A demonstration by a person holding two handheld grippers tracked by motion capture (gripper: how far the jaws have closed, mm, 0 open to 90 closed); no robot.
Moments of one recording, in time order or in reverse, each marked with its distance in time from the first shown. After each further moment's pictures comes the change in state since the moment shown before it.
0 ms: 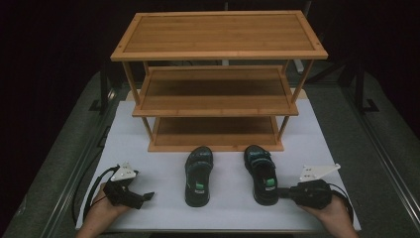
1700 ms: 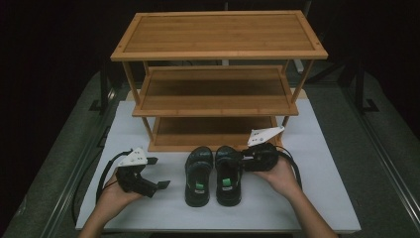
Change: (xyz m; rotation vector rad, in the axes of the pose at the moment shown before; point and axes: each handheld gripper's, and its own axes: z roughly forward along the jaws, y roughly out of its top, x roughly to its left) left arm -0.022 0.078 -0.005 -0.129 -0.178 0.093; right arm -0.002 0.127 0.079 -0.104 0.081 -0.146
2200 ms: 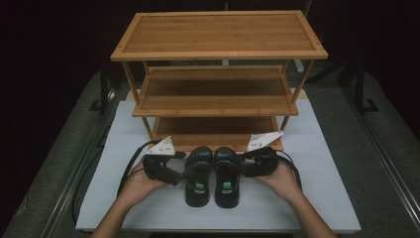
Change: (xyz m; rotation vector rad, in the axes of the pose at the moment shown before) left arm -0.008 0.043 0.047 0.017 -0.097 0.082; right arm 0.005 -0.010 0.000 0.027 -0.017 -0.005
